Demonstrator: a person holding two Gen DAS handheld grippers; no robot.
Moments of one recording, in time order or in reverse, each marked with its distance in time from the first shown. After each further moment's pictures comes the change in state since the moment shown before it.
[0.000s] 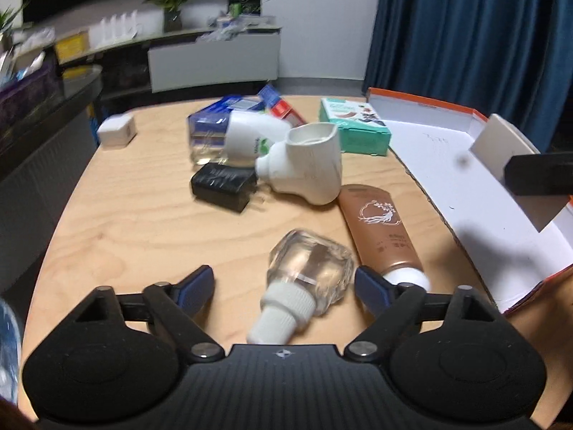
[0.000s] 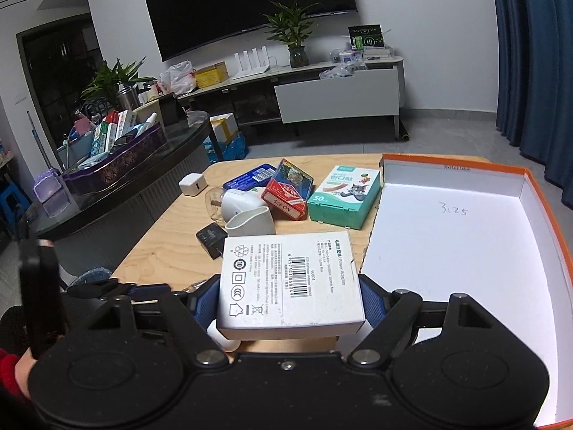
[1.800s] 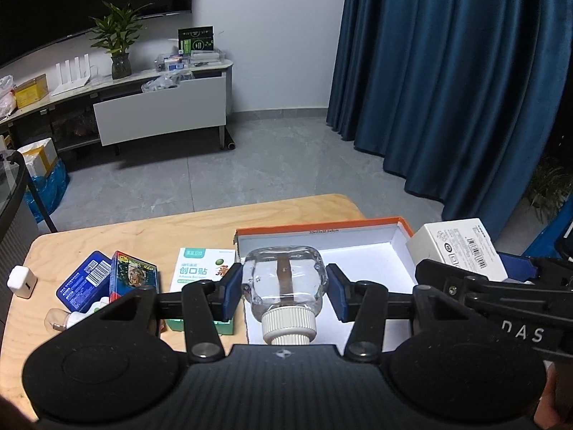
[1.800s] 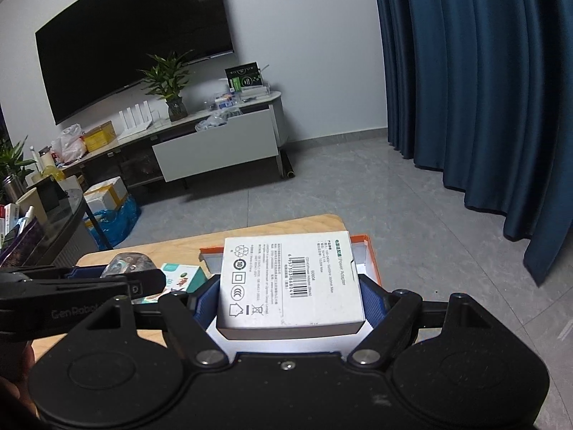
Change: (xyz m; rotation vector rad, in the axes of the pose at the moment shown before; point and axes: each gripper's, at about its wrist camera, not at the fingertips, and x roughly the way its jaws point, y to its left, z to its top) left arm 0.031 -0.140 0.166 0.008 -0.037 -0.042; right arm -0.024 -0.145 0.076 0.169 -0.122 -0.301
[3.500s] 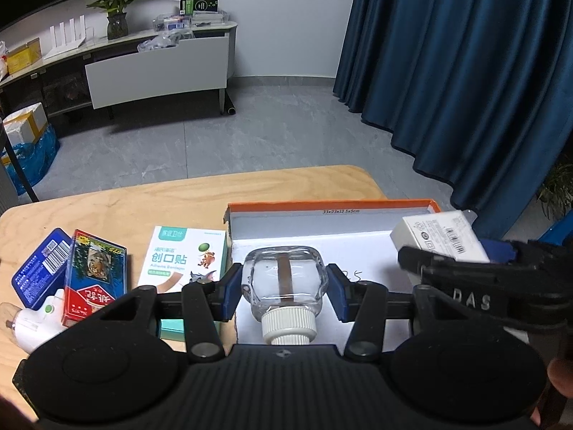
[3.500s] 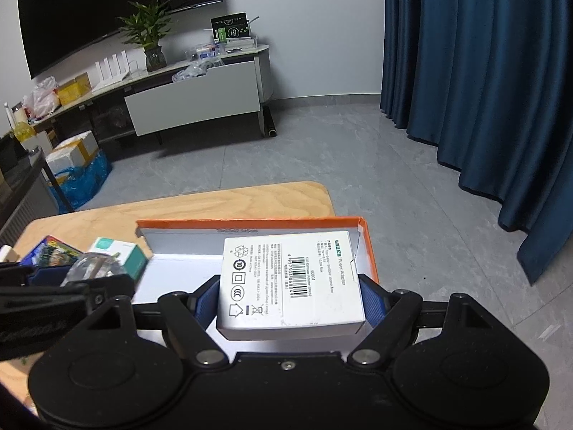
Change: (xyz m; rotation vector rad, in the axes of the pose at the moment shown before) left arm 0.062 0.006 0.003 -0.054 0.111 -0.014; right arm 0.097 -0.012 0.007 -0.061 0.126 -0.096
